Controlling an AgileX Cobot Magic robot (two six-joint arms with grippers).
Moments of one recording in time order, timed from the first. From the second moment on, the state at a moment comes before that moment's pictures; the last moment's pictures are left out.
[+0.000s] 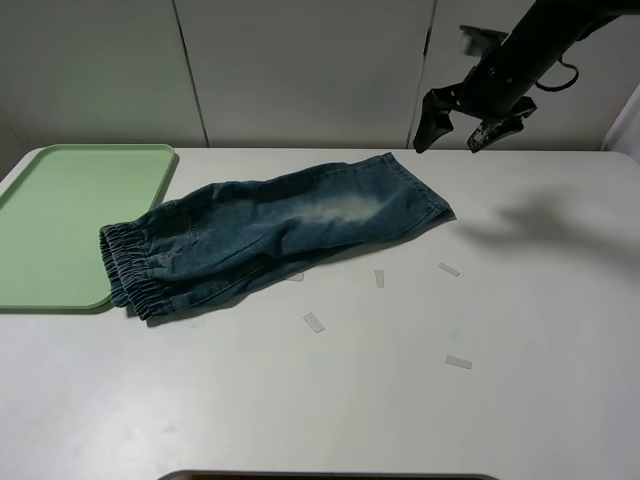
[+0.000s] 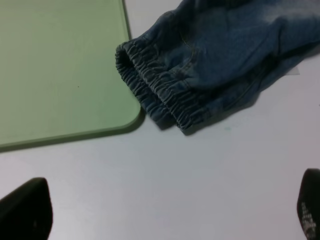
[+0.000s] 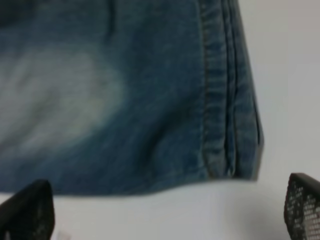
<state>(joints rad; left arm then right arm) 0.04 -0.01 -0.49 -0.15 1.06 0.17 0.12 2.05 -1.68 0.34 0.95 -0.30</state>
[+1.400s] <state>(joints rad) 0.04 -0.01 -0.49 -0.15 1.06 0.17 0.07 2.55 -2.08 0.55 1.06 -0.33</state>
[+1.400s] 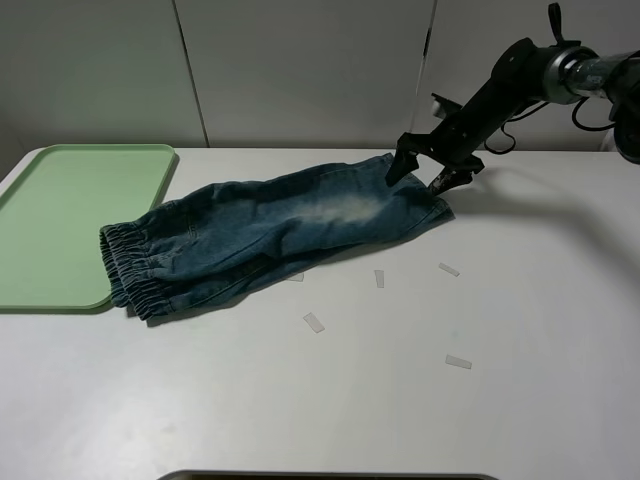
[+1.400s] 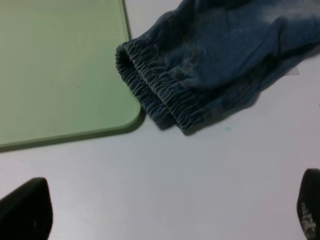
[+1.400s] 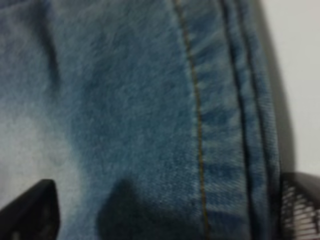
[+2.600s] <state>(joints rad) 0.04 -0.01 -0.49 -0.15 1.06 0.17 0.18 2.35 -2.07 0.01 1.21 -0.15</state>
